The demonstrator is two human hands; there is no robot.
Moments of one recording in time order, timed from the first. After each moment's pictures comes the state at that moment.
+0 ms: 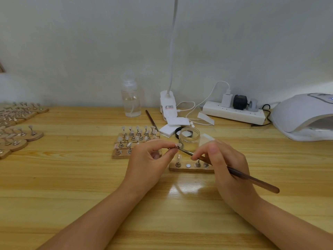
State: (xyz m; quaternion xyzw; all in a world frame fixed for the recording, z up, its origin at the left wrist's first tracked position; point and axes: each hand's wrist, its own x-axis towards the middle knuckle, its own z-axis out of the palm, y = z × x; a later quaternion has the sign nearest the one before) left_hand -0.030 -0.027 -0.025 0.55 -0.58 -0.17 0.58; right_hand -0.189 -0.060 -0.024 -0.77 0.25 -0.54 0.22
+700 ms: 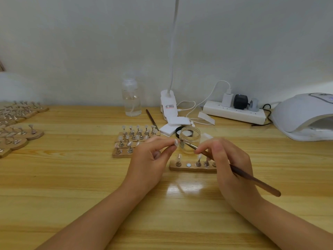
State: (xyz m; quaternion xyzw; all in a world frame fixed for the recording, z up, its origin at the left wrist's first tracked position) left_hand -0.032 -0.029 -0.027 0.53 -0.61 -0.14 0.57; right_hand -0.190 -0.062 -0.025 -0.76 0.26 -0.56 0.22
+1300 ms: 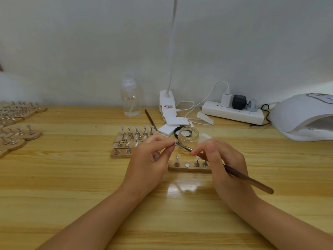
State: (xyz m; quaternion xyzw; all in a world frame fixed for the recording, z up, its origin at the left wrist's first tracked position) left_hand -0.032 -0.028 -0.031 0.54 -0.62 -0.12 0.55; right_hand -0.188 -0.063 -0.025 -0.77 0.25 -0.55 0.20
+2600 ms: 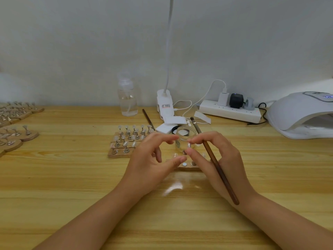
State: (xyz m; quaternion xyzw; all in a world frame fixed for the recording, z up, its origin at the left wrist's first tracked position) left_hand -0.033 -0.024 -0.025 0.52 -0.66 -0.11 0.52; right_hand -0.190 -0.069 -0.025 -0.79 0.27 -0.53 0.17
